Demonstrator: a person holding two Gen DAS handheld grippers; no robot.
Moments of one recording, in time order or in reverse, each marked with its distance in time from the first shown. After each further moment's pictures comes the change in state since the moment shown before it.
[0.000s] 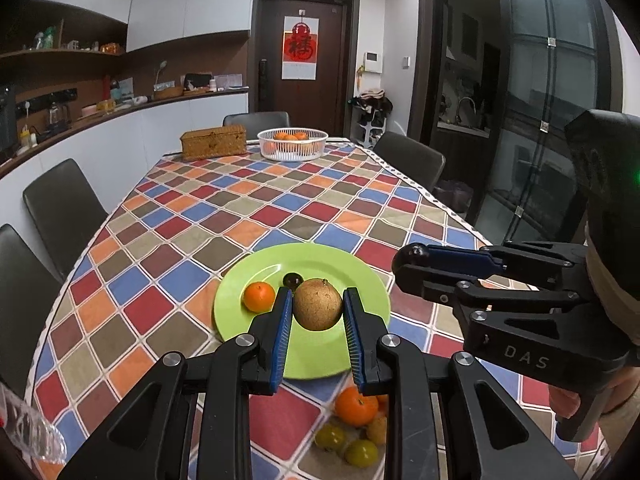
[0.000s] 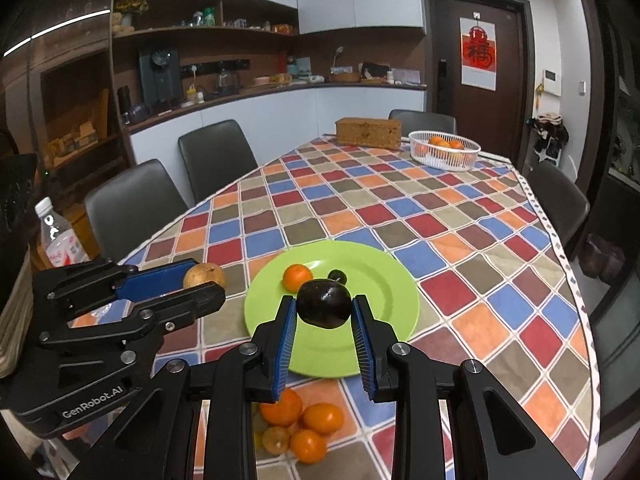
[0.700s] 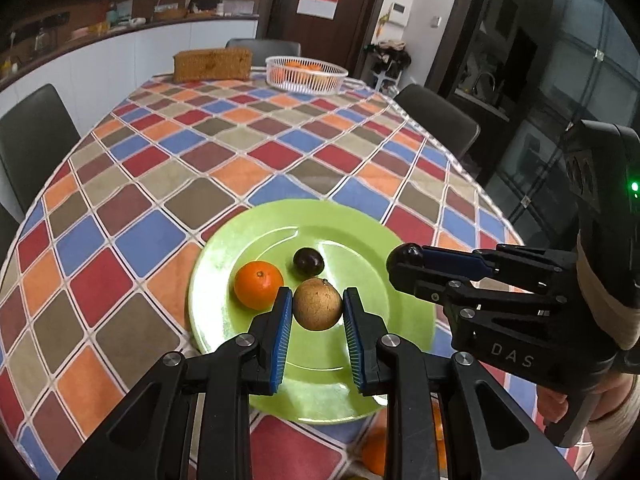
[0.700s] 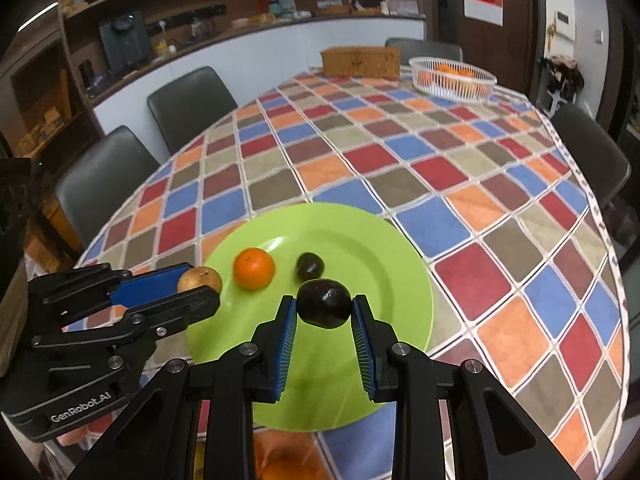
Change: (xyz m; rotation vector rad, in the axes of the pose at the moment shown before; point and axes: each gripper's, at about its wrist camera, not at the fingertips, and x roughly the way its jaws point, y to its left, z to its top) left arm 0.114 0.045 0.008 -0.134 0.240 -0.066; right arm 0.117 -0.041 0.019 0.074 0.258 0.019
